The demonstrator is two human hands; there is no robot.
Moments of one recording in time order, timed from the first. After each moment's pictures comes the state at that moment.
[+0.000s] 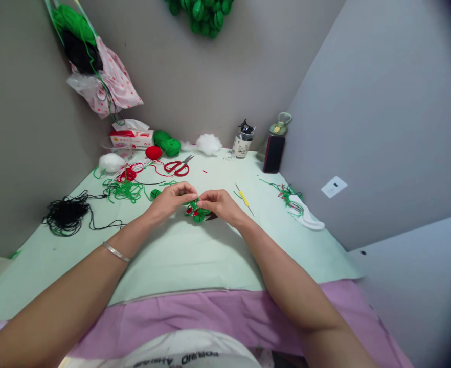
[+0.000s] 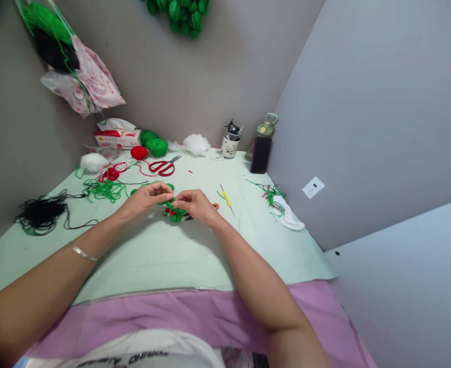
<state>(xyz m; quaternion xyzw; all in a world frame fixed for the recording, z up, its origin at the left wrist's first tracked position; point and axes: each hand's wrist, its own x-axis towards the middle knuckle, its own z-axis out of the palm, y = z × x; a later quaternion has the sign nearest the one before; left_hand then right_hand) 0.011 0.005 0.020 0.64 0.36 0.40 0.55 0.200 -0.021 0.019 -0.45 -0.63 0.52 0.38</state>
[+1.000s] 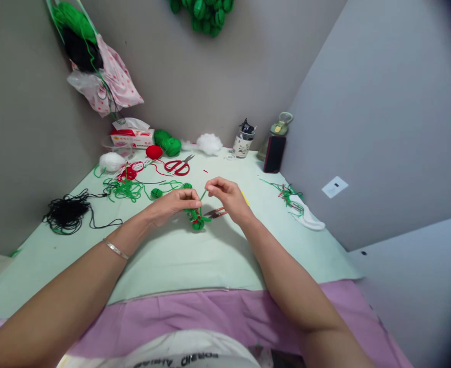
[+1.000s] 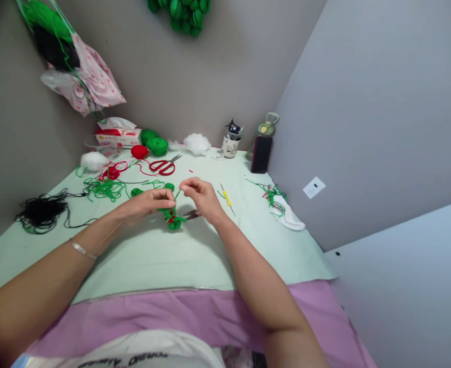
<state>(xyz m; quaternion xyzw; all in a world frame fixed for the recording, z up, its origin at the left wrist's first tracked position) 0.010 -0.002 0.030 0.64 0.30 0.28 0.64 0.206 -0.020 0.035 -0.42 -0.61 0.43 0.52</state>
